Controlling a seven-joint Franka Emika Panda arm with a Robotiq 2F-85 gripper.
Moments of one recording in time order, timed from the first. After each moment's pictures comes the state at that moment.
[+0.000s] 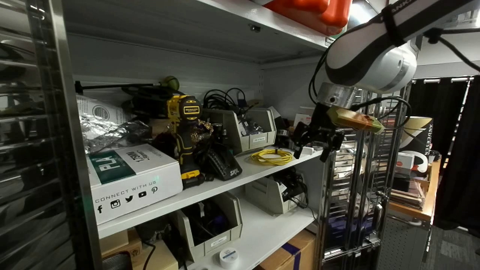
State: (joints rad) arm 0.00 -0.16 -0.03 -2.20 0.16 2.29 0.11
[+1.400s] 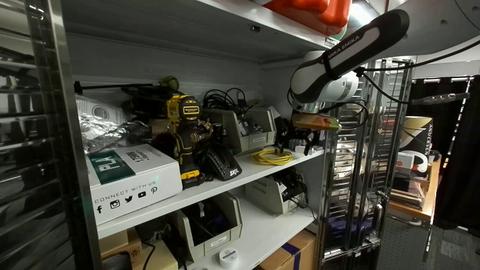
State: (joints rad) arm -0.03 0.23 -0.04 -1.77 -0.01 2.27 0.36
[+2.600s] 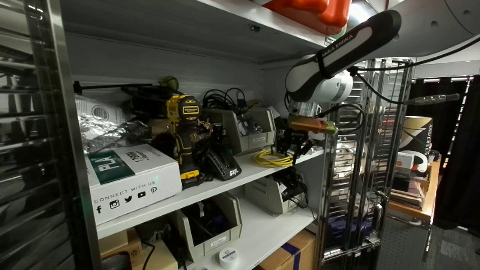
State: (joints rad) arm -0.01 0.26 -0.04 -1.74 0.06 2.16 0.36
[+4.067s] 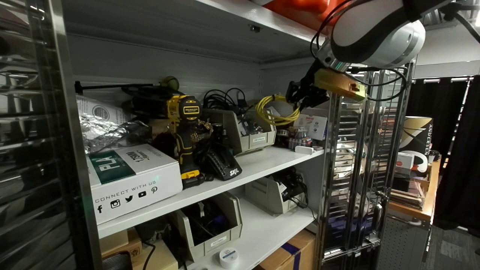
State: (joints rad) arm 0.00 -0.22 -0.01 -2.14 0.03 2.65 0.32
